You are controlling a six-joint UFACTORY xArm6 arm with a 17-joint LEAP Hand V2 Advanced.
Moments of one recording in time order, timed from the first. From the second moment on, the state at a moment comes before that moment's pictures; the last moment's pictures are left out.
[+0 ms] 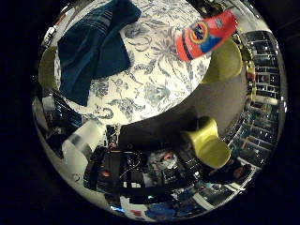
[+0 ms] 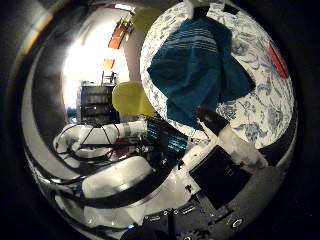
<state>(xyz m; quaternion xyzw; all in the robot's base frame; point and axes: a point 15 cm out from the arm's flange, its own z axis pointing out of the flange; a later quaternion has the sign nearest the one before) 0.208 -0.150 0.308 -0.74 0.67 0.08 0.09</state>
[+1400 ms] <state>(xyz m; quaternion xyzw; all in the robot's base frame) 0.197 -0.374 0.271 -0.37 0.79 -0.01 0.49</state>
